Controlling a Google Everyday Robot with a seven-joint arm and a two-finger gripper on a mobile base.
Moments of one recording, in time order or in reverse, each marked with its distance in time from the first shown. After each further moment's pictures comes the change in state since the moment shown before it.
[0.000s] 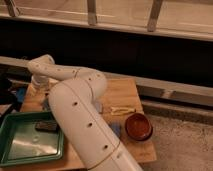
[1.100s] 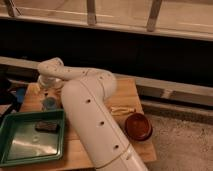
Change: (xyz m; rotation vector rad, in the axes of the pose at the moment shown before) arm 0.016 -0.019 -0.003 -0.082 -0.088 0.166
